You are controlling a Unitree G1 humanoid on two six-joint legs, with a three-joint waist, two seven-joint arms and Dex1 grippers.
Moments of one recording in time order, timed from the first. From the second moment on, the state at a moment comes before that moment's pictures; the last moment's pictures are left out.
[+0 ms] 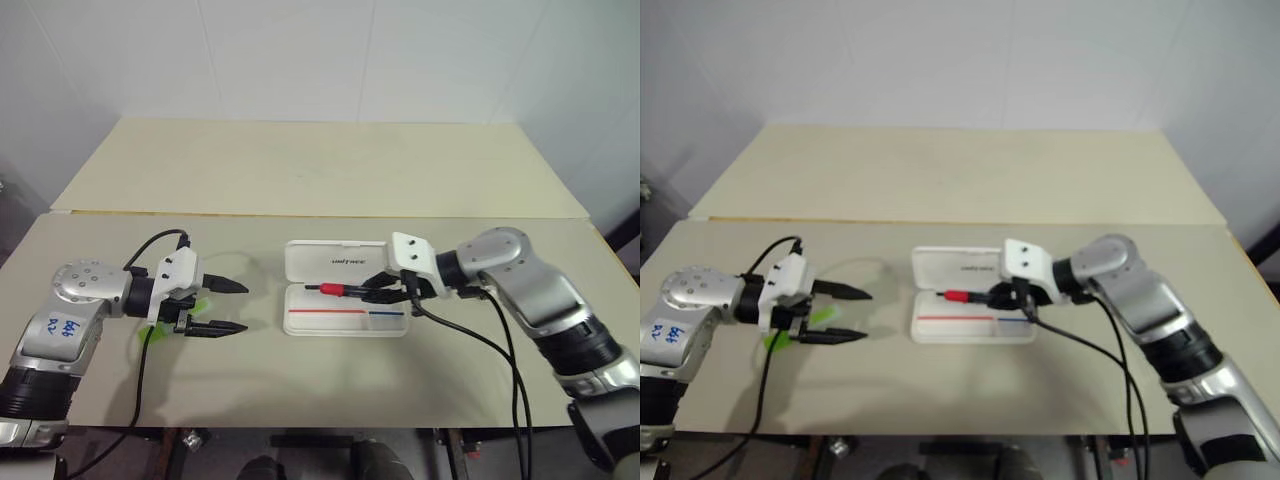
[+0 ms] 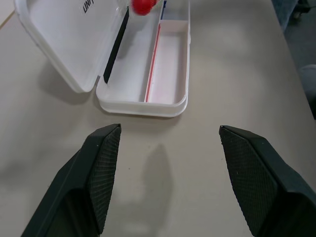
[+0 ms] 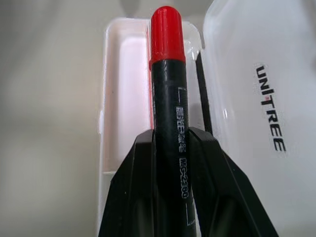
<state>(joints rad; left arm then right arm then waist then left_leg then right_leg) -0.37 0.89 0.04 -0.04 -0.38 0.24 -1.30 -0.78 -0.69 0.38 -0.02 0.16 0.45 1.23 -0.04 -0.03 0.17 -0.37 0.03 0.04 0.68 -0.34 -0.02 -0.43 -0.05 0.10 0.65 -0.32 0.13</state>
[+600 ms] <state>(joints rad) -0.29 0.90 0.07 -0.14 -0.39 0.29 -1.22 -0.82 -0.56 0.42 0.21 -0.01 0.22 1.21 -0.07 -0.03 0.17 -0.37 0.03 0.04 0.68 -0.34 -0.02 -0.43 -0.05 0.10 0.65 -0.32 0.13</state>
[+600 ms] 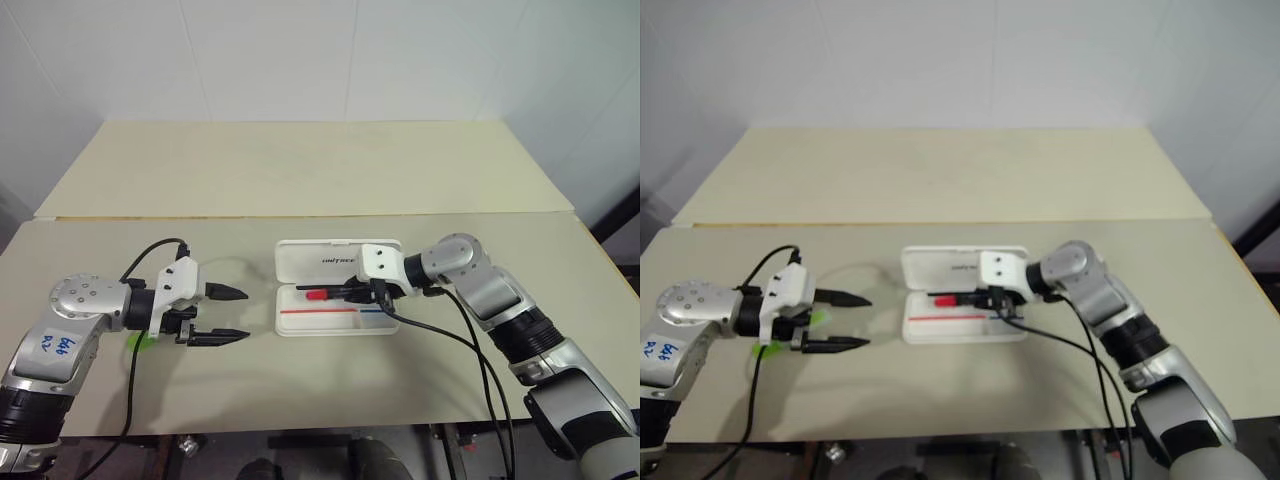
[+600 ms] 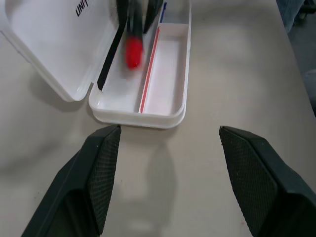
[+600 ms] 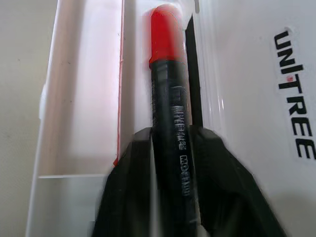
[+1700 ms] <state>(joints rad) 0.01 1.17 0.28 -0.15 -0.28 0.55 -1.09 -0.61 -0.75 0.02 -0.18 0.47 0.53 1.27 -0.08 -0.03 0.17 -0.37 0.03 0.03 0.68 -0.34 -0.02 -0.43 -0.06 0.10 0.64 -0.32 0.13</state>
